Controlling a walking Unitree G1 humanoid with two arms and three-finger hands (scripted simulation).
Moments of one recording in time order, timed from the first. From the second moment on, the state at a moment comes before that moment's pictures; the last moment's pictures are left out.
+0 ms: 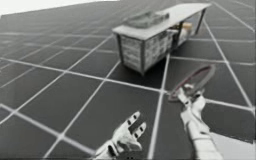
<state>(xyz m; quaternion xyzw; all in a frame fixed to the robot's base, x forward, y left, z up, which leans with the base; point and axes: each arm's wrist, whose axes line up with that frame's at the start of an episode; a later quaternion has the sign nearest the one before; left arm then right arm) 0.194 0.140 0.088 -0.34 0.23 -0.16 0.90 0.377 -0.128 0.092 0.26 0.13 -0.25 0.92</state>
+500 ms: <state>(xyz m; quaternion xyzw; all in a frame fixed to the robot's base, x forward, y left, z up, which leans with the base) 0.192 0.143 0.084 -0.35 0.23 -0.16 0.90 0.378 -0.123 0.095 0.25 0.13 -0.25 0.93</state>
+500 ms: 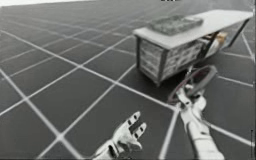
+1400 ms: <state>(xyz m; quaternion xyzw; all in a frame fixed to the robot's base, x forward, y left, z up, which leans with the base) 0.190 0.147 0.081 -0.36 0.23 -0.15 0.89 0.380 -0.115 0.098 0.25 0.12 -0.24 0.93</state>
